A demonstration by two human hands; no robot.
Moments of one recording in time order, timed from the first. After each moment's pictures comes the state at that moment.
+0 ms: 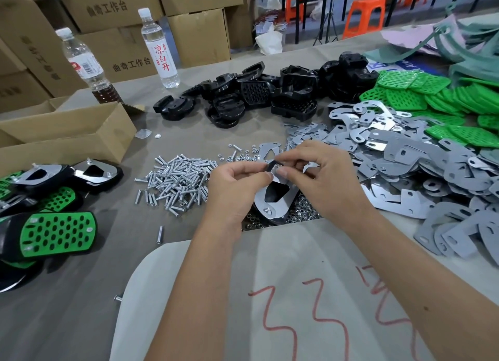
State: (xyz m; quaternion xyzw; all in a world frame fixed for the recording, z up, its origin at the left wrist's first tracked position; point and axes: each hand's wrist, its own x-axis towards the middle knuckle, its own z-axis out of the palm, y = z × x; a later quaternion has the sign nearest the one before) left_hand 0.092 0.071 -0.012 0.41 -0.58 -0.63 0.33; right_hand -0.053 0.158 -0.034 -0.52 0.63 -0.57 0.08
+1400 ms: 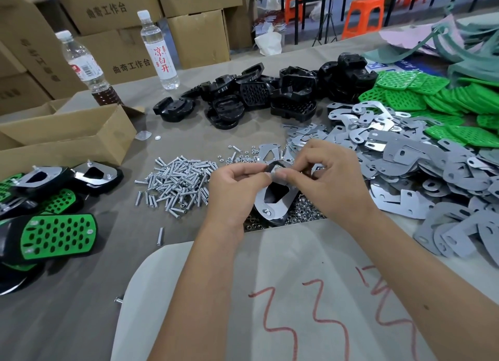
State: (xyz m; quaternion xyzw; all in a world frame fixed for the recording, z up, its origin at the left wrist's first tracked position) left_hand 0.089 0.074 -0.012 0.41 -0.58 -0.62 0.33; right_hand -0.055 0.163 -0.031 -0.52 0.65 -0.56 0.03
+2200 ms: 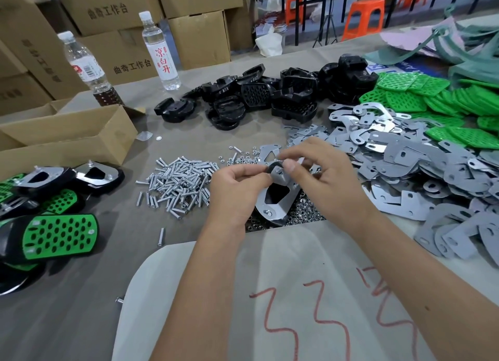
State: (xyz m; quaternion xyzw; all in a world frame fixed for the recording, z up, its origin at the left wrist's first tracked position) left_hand 0.089 0.076 -0.009 0.43 -0.58 -0.61 0.33; right_hand -0.050 0.165 -0.026 -0.54 0.64 -0.55 0.05
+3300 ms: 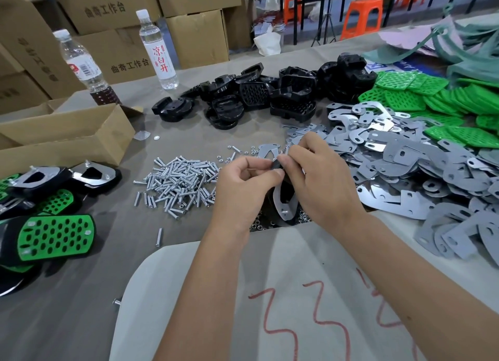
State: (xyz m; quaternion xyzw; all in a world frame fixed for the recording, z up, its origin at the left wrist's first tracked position) left_hand 0.086 0.088 -0.002 0.39 -0.60 -0.62 0.34; right_hand -0.040 0.155 -0.028 -0.54 0.72 -0.42 -0.12
